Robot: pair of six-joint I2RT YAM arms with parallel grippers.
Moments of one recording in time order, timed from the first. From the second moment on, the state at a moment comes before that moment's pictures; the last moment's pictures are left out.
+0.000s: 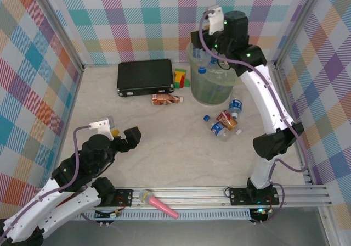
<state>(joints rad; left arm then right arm) -0.82 0.46 0.73 -0.70 -0.41 -0.74 0.41 1.83 2.23 -0.62 -0.12 0.00</state>
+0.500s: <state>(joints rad) -0.82 0.53 0.78 -0.68 -0.39 -0.74 0.24 1.94 2.18 -0.24 0.02 0.05</state>
